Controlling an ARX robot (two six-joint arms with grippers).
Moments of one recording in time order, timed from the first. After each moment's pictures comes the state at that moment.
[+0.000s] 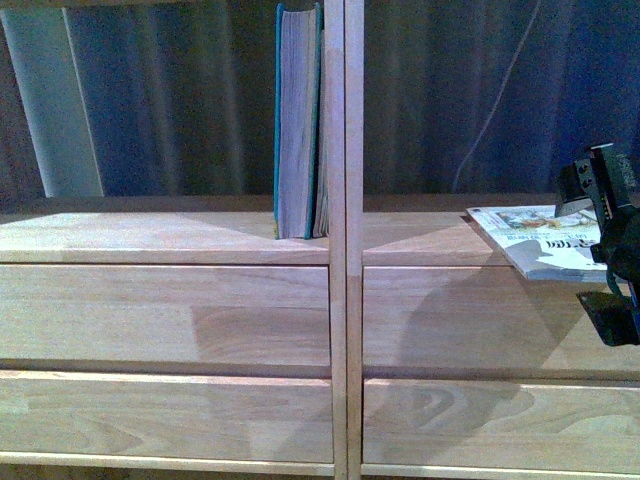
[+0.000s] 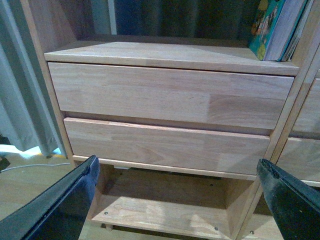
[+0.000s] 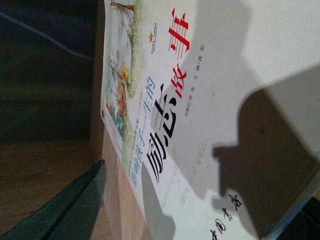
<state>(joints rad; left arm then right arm) 0.00 0.00 0.01 0.00 0.00 0.00 0.04 1.83 1.07 0.42 0.20 1.42</state>
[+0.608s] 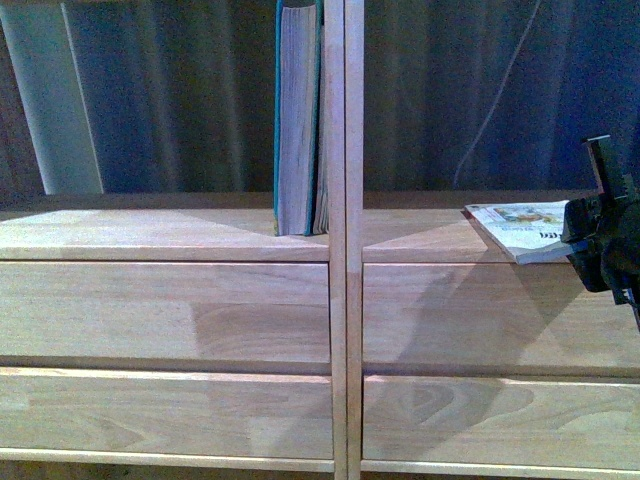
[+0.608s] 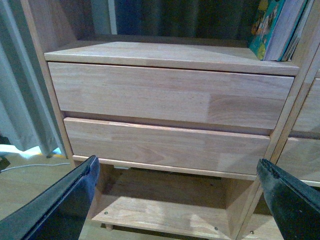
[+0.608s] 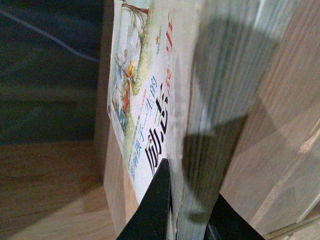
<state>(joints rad) 0.00 0.00 0.01 0.00 0.00 0.00 0.04 1.84 1.08 0.43 0.21 1.42</state>
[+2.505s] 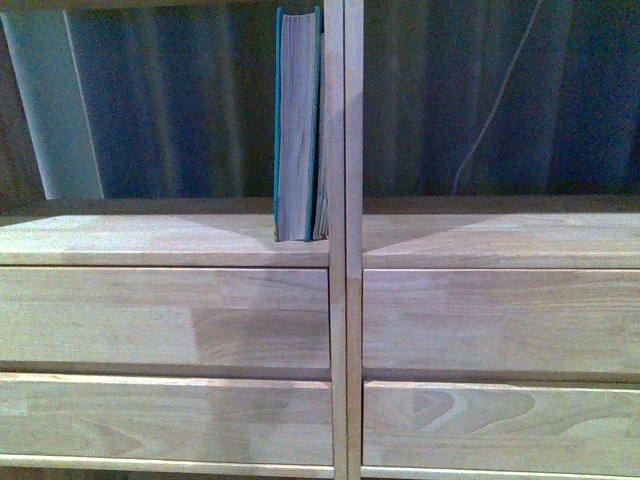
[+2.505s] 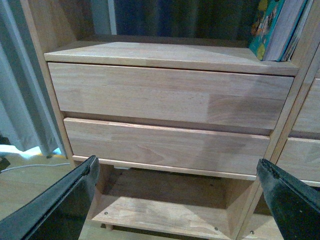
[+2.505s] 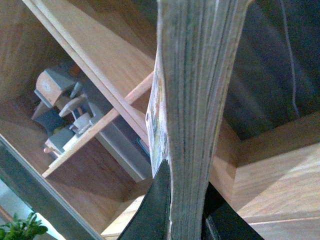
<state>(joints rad) 0.00 0.00 0.01 0.00 0.00 0.00 -0.11 0.93 0.73 0.54 -0.32 0.82</state>
